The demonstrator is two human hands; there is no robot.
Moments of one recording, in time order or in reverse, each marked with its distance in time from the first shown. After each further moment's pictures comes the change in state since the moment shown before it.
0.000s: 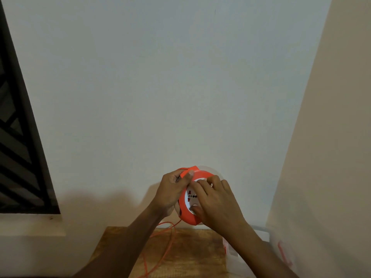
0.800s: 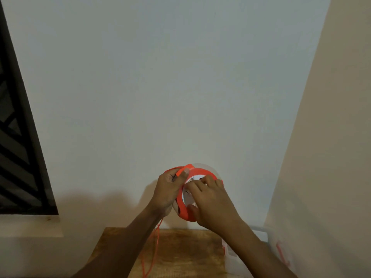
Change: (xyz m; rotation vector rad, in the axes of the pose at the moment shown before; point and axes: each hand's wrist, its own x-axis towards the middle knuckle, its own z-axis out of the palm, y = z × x) left_hand 0.003 -0.003 0.000 -0.008 0.060 0.018; right_hand 0.014 -0.008 -0.012 0.098 -0.203 0.045
